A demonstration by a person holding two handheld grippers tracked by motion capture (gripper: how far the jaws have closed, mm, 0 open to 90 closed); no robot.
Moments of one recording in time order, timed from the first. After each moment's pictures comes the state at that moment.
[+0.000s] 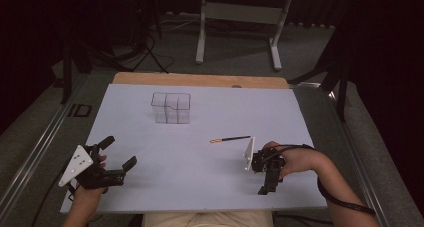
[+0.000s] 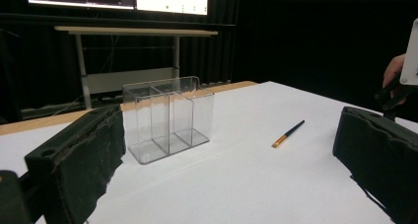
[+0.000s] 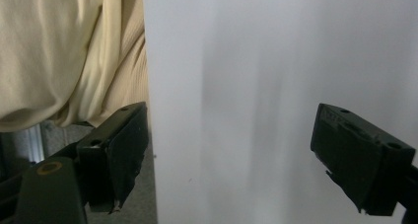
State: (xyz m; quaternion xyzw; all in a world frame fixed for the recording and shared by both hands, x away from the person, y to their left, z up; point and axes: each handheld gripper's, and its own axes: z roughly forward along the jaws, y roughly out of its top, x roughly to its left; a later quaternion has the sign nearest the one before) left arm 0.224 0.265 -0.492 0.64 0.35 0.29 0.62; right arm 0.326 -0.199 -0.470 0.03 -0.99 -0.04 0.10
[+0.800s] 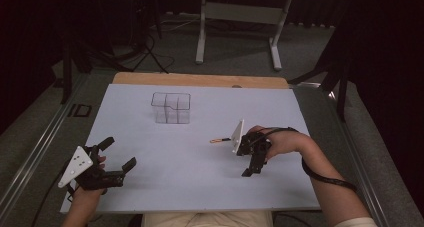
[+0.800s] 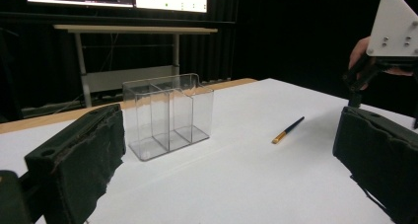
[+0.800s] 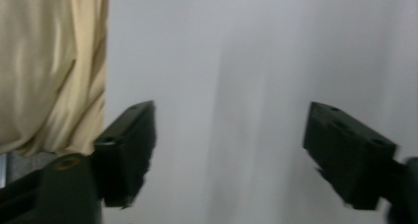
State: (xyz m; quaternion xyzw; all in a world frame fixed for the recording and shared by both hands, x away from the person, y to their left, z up) left arm 0.222 0.266 -0.493 0.64 0.35 0.29 0.62; right arm 0.364 -0.165 -0.453 0.07 -0.99 -0.10 0.08
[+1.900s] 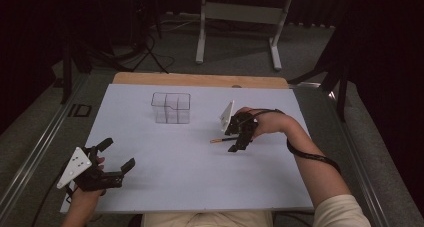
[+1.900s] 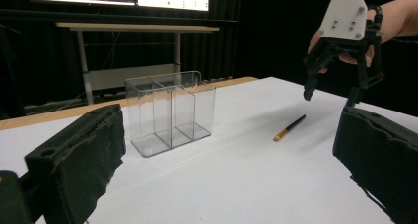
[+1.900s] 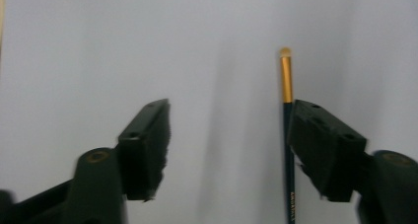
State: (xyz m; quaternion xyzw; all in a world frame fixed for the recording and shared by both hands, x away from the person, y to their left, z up) left arm 0.220 0.268 -0.495 0.65 0.35 0.29 0.61; right arm 0.418 -0.135 -0.445 0.08 -0.99 -0.14 0.01
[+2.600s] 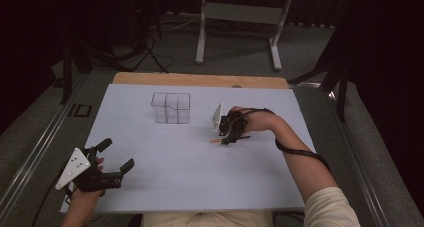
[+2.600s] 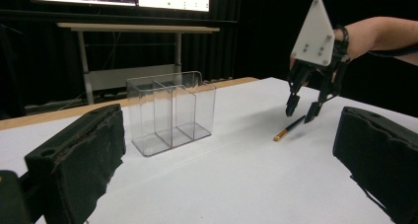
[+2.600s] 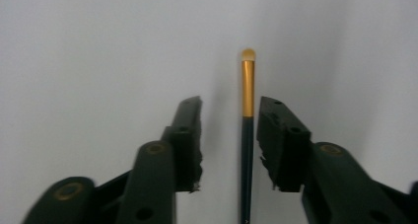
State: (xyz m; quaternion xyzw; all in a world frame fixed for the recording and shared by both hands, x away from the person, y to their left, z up) left arm 0.218 0.269 -0.495 0.64 0.35 0.29 0.62; right arm 0.441 -0.112 -0.477 0.11 -0.99 -0.10 -0.02
